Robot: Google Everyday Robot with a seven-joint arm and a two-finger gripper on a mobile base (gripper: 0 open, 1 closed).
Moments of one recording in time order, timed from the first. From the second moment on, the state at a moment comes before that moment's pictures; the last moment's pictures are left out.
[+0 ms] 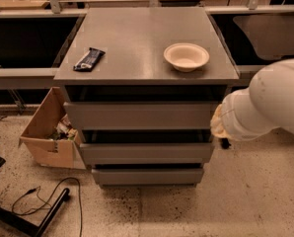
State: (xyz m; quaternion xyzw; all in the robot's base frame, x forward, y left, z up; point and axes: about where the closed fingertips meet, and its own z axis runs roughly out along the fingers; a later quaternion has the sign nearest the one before) arm 0.481 -0.184 0.823 -0.69 0.67 -0.15 0.22
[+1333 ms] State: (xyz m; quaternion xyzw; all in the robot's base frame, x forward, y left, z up) arm 0.469 -0.198 0.837 -0.68 0.69 -0.17 0.19
